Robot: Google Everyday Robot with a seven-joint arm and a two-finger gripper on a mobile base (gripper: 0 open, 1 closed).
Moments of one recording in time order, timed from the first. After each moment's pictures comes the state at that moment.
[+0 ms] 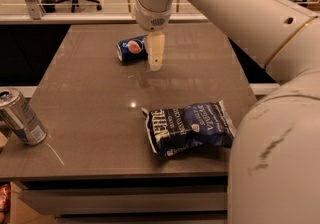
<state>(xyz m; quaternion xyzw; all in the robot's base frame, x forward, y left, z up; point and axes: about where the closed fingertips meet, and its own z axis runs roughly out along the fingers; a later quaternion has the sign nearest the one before) 0.675 0.035 0.882 -0.81 0.56 -0.05 0.18</state>
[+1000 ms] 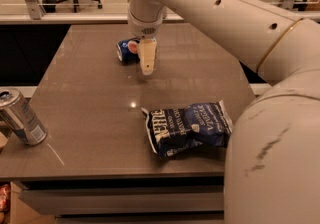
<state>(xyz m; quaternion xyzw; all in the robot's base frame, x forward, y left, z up) 0.690 0.050 0.860 -0.79 0.58 -0.08 0.19</state>
